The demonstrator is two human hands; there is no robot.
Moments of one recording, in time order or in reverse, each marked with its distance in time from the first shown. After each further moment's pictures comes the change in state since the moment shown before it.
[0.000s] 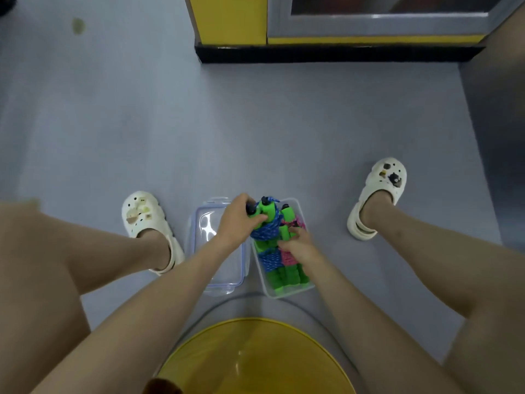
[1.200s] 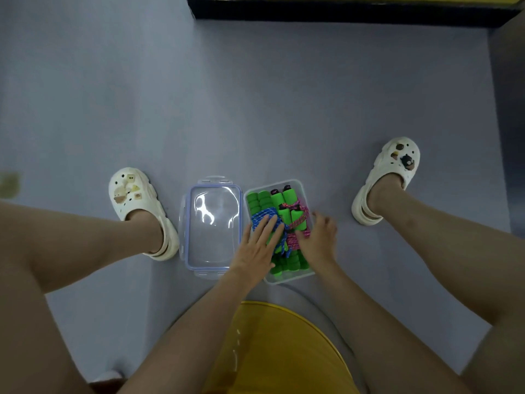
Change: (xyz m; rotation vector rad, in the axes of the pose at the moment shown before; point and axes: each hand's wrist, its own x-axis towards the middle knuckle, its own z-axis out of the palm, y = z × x) left_hand -0.057 -0.071 0.078 1.084 -0.310 0.400; right_hand 0.015 0.043 -0.021 -0.681 0.398 -0.250
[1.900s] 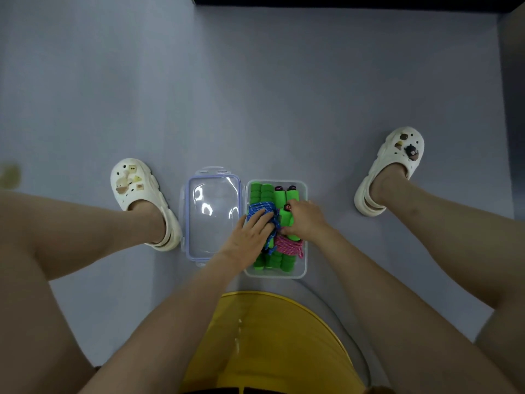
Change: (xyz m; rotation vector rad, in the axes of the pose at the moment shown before) left_hand 0.000 -0.027 -0.004 0.028 -0.084 0.102; right_hand 0.029 -0.036 -0.007 -0.452 -0.415 -0.355
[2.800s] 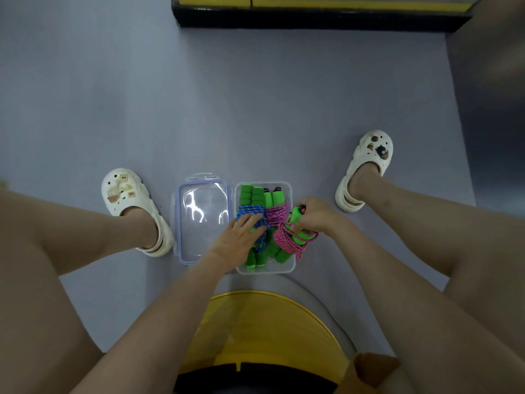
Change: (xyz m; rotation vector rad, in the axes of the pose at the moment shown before) left_hand 0.000 -0.004 0.010 -0.061 0.177 0.096; right_hand -0.056 0.015 -0.050 0.383 -0.050 0.194
